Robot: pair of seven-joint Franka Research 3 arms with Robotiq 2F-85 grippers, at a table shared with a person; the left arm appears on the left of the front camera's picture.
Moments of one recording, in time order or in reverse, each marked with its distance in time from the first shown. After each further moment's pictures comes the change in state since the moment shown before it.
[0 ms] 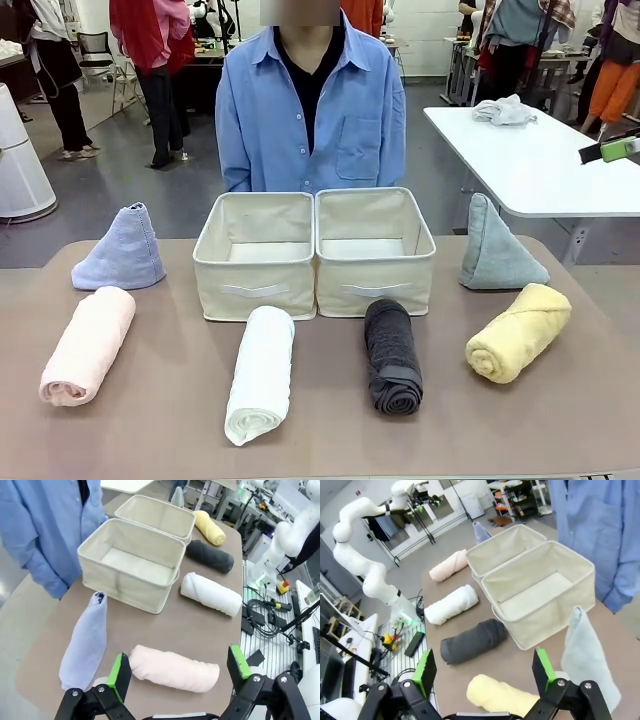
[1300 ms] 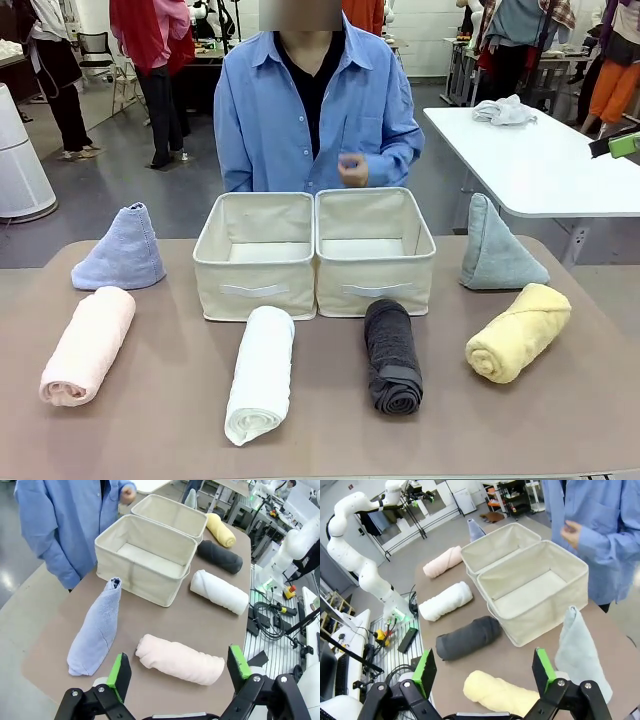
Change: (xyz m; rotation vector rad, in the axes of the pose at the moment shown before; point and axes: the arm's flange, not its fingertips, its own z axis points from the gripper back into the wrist) left arm -0.018 0.001 0.026 0.051 -0.020 0.031; right arm 0.010 0.016 0.009 -0.044 0.023 0.032
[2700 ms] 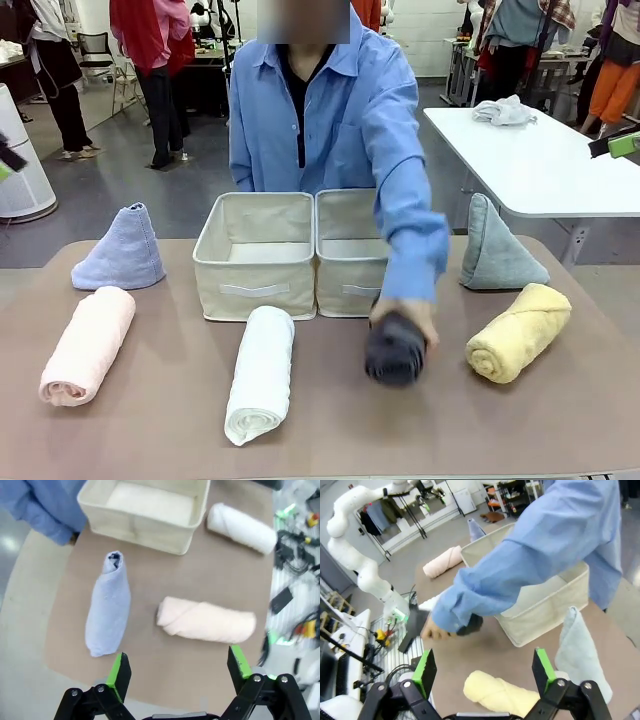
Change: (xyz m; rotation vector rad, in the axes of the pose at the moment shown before) left arm 0.090 0.013 -0.099 0.085 0.519 -0.159; right arm 0.001 0.000 0.000 0.000 0.000 0.001
